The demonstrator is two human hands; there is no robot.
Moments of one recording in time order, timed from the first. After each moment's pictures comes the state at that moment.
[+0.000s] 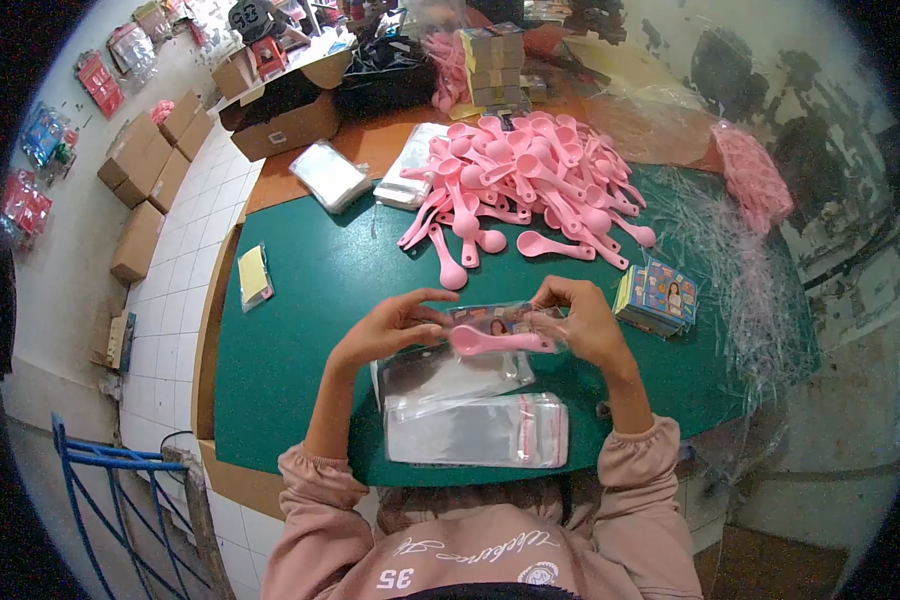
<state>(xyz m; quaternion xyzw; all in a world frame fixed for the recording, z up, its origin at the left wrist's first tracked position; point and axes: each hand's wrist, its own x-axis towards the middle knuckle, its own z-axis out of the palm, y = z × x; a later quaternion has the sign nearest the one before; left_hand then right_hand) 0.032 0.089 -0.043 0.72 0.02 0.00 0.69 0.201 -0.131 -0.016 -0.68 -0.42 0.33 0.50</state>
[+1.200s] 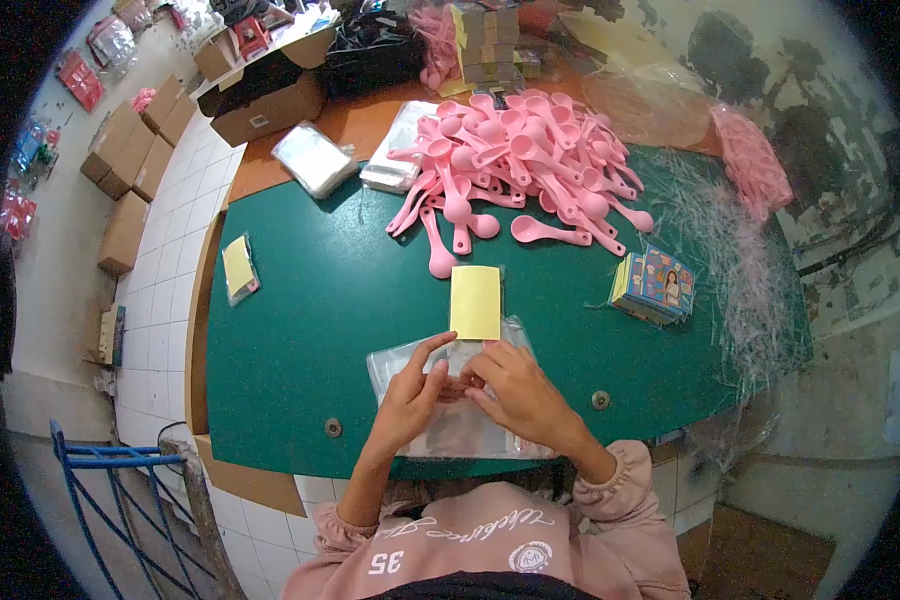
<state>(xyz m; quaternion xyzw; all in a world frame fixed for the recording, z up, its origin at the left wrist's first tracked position) -0.011 -0.008 -0.034 0.64 0.24 0.07 0.73 0.111 -0.130 -0.017 -0.71 -0.56 0.20 0.38</state>
